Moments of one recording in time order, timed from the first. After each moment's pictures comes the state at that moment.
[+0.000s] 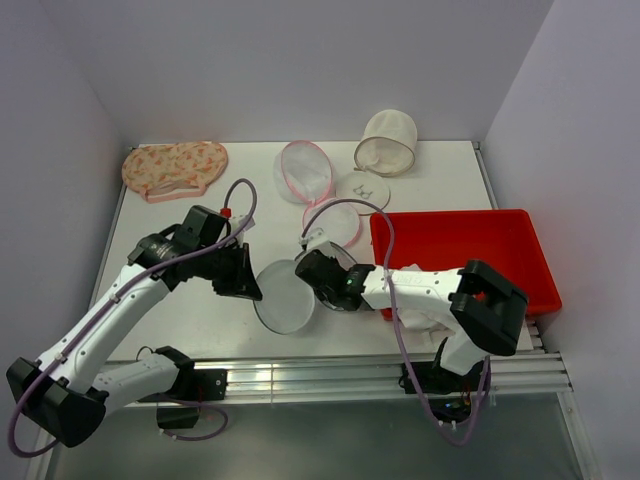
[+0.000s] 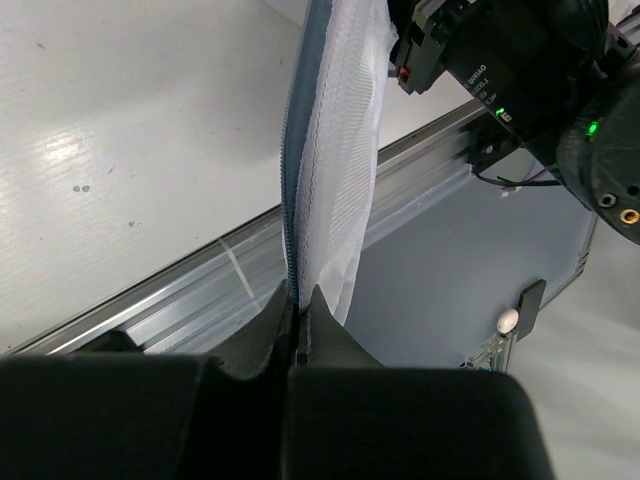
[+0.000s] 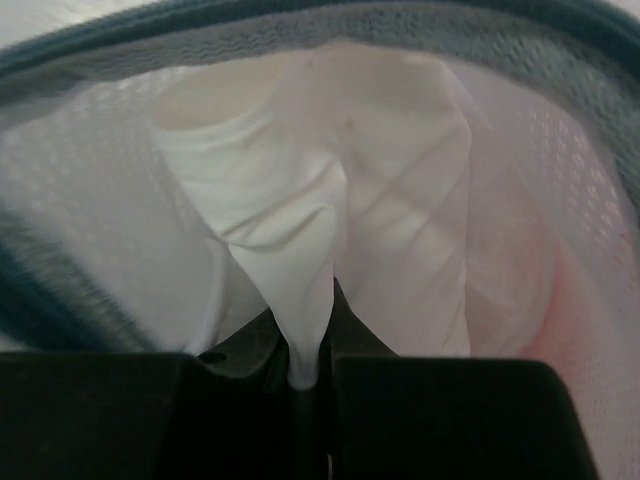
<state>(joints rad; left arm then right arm) -0.54 1.06 1.05 -1.01 0.44 -0.51 1.05 1.56 0.88 -0.26 0.49 0.42</state>
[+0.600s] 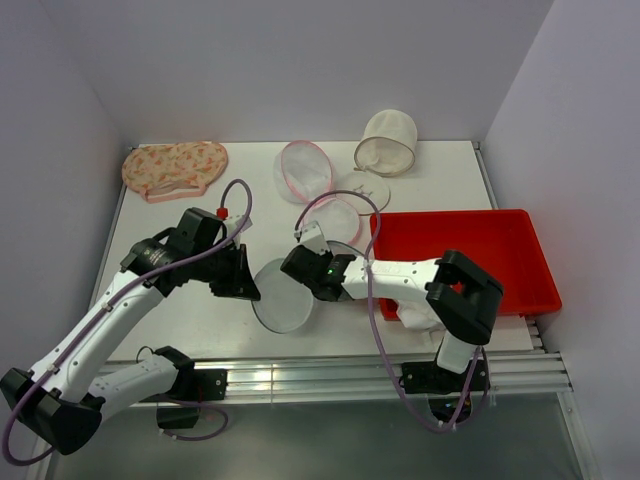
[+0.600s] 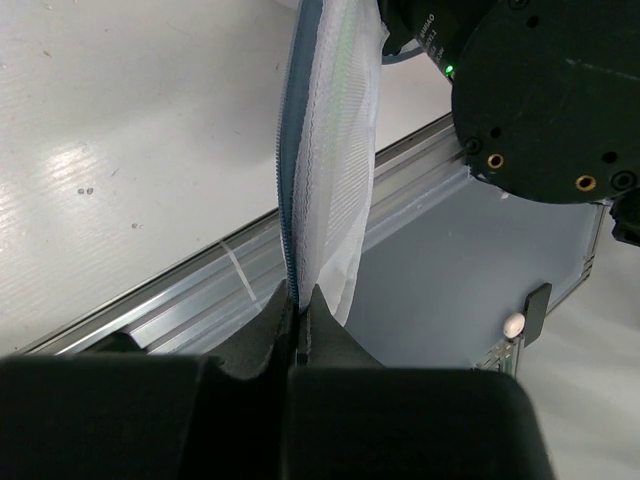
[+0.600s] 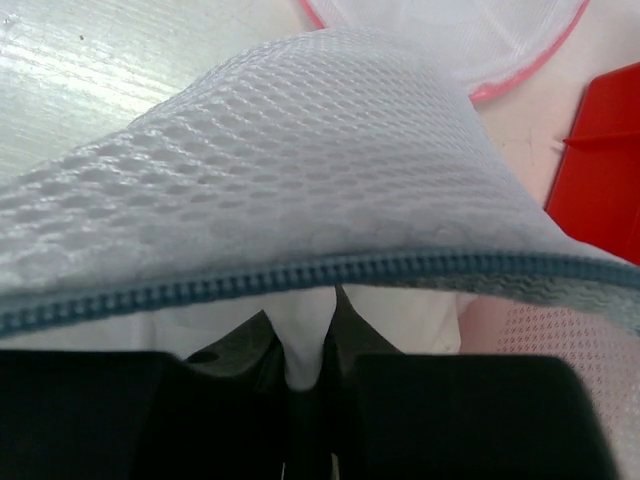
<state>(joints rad) -0.55 1.01 1.05 -1.02 0.42 -0.51 1.05 1.71 1.05 -0.45 0.67 0.49</state>
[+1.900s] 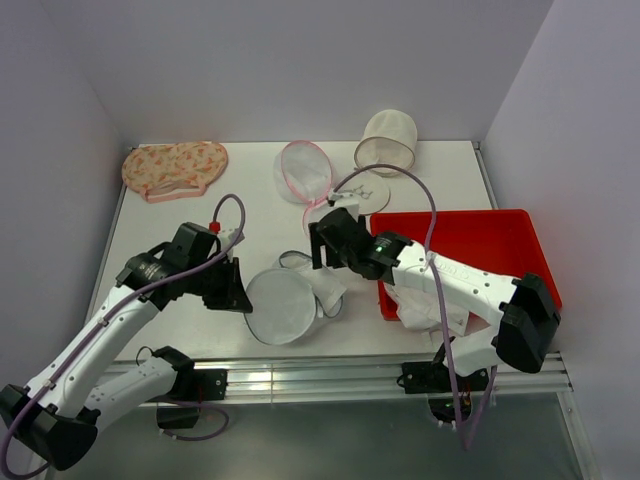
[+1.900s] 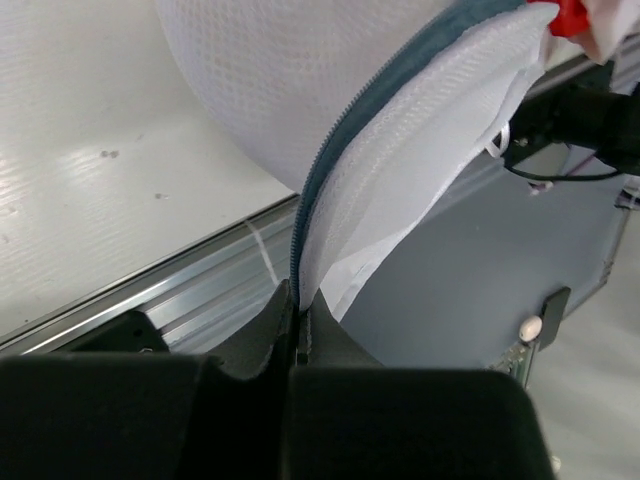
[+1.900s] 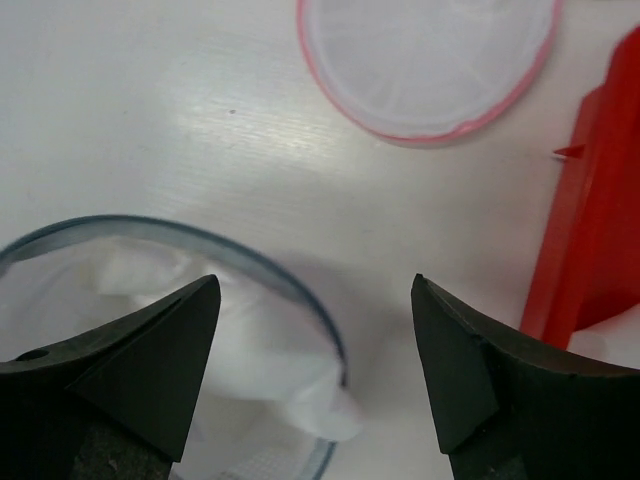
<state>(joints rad) -0.53 0.92 0.95 -1.03 0.40 -0.51 0.93 1.40 1.10 -0.53 0.40 0.58</state>
